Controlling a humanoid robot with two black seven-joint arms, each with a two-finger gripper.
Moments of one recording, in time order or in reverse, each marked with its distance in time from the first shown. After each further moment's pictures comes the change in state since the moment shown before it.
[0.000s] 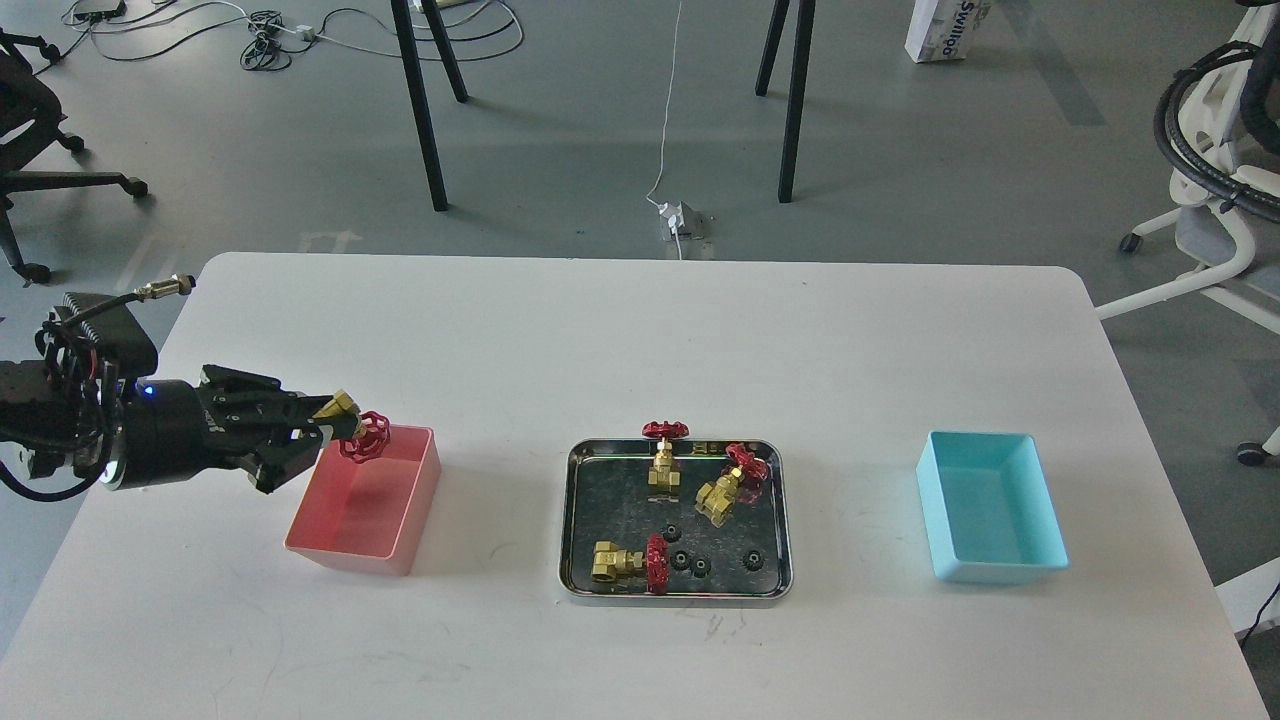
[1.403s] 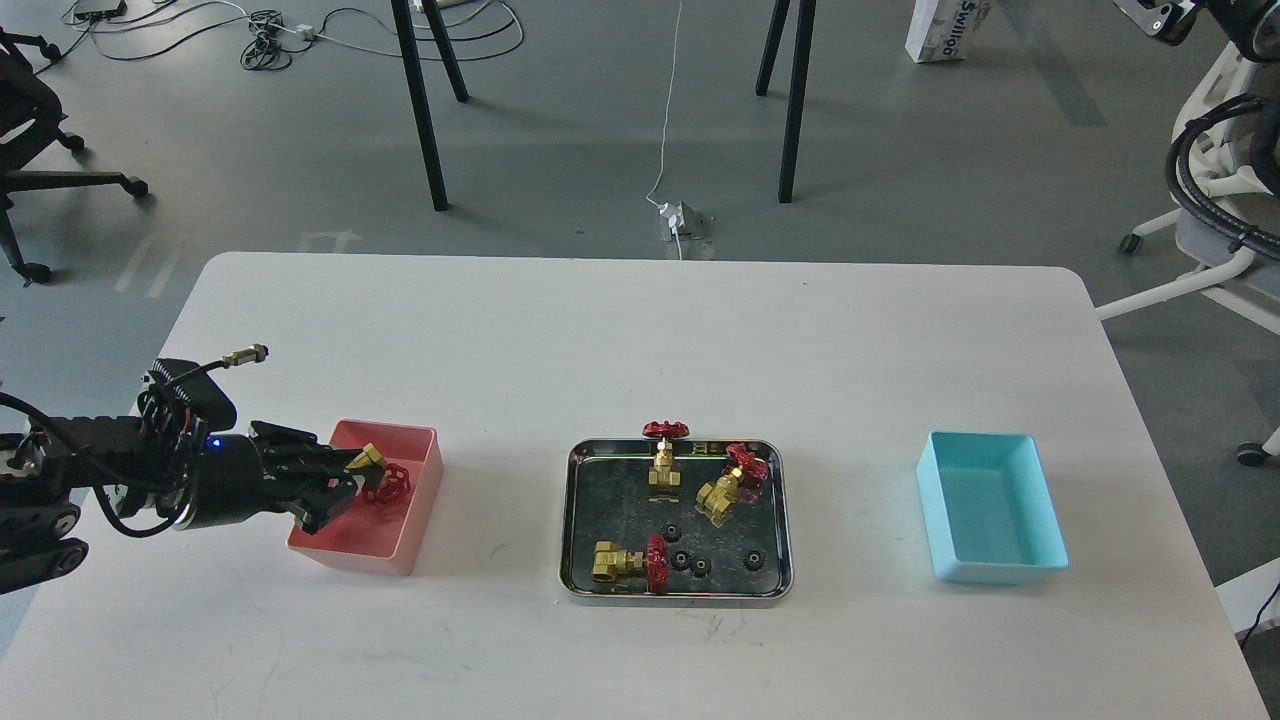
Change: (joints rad) left arm 0.259 -0.224 -0.105 0.278 -0.006 0.001 0.000; right arm -0.082 -0.023 0.013 -0.003 0.002 0.002 0.000
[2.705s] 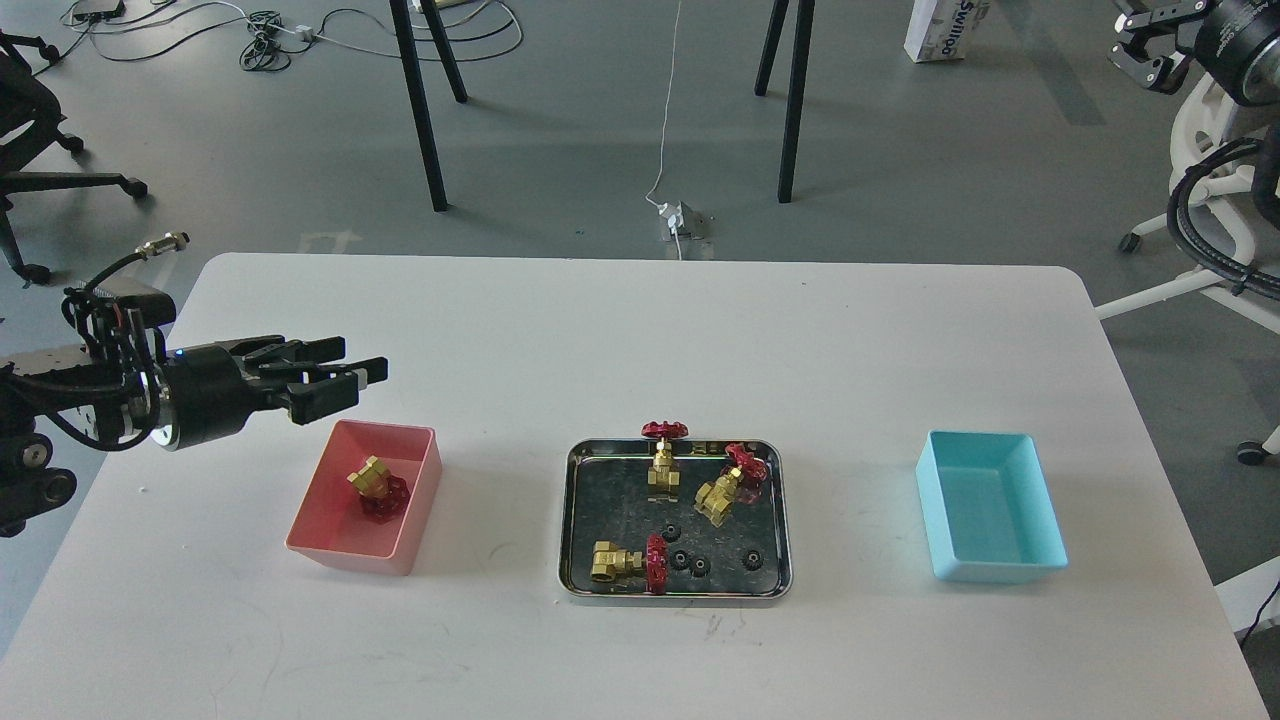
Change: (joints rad) left arm -0.006 0.168 -0.359 -0.179 -0.304 -0.188 0.000; right arm -0.012 -0.057 -0.153 0.081 -0.043 0.024 -0.030
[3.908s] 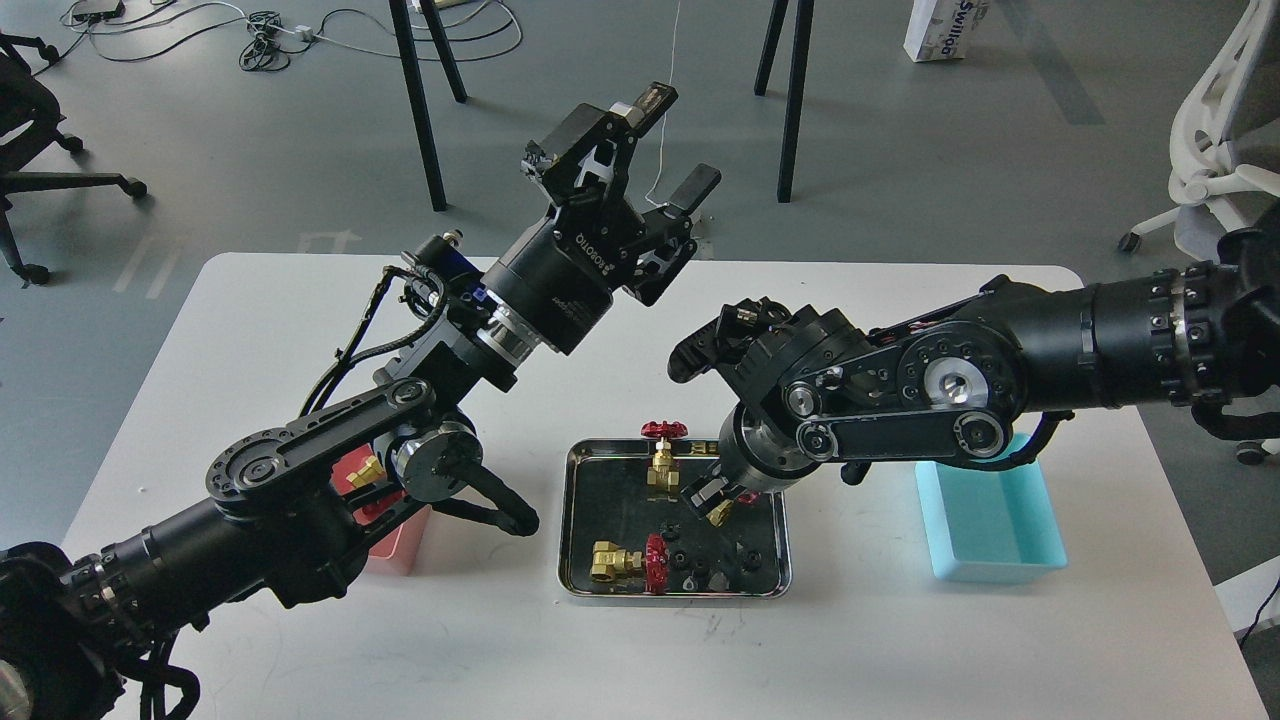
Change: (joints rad) left arm 0.358 -0.769 -0.725 -0.098 -0.789 -0.148 0.000; right arm 0.486 0.604 -1.155 0.489 -0.810 0.338 -0.394
